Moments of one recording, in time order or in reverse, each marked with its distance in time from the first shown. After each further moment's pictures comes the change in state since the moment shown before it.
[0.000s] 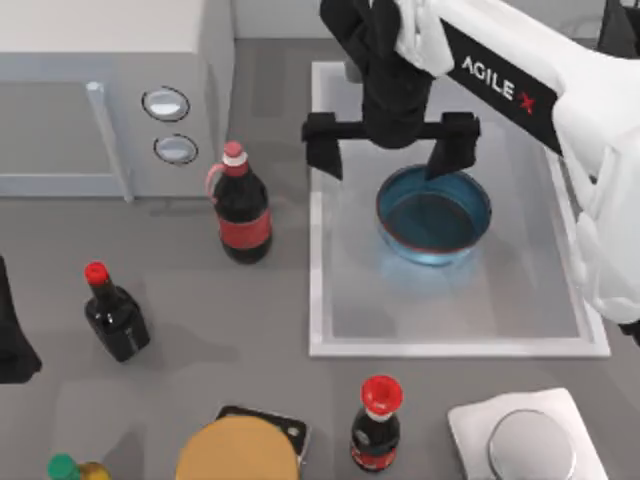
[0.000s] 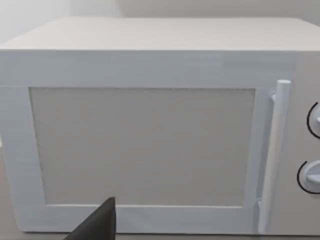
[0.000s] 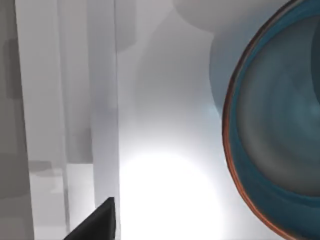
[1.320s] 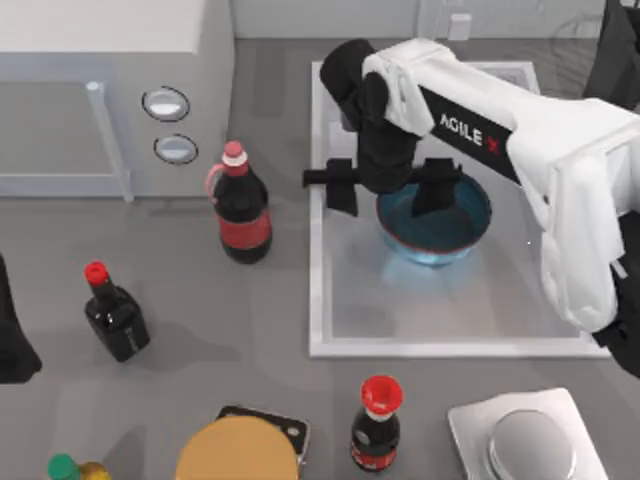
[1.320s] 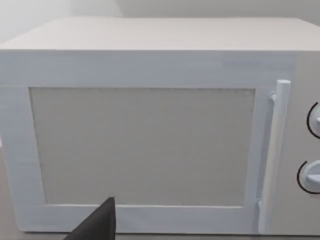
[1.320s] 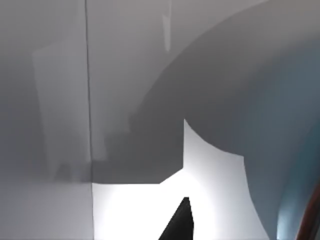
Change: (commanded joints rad) left arm 0.000 0.000 0.000 0.000 0.000 0.000; right arm -0.018 0.188 -0.022 0.210 0.000 -0.018
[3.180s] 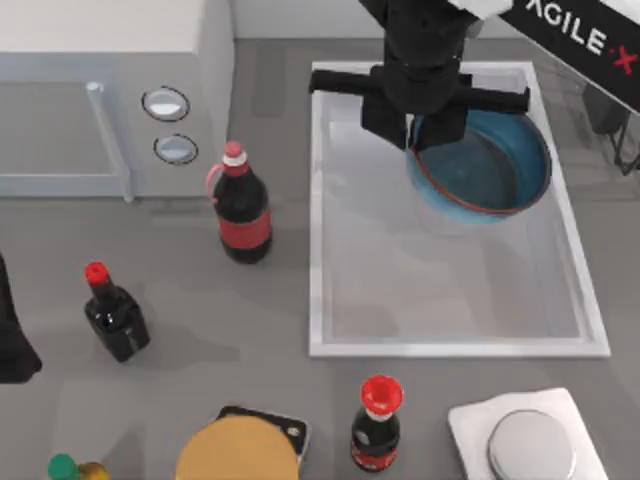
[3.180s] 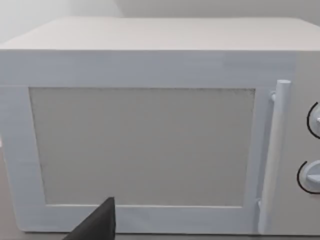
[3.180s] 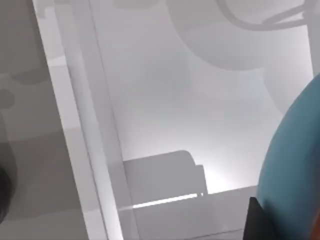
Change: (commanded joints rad) left arm 0.000 0.000 0.000 0.000 0.000 0.000; right arm 0.092 -0.551 -0.226 -0.327 0.083 0.265
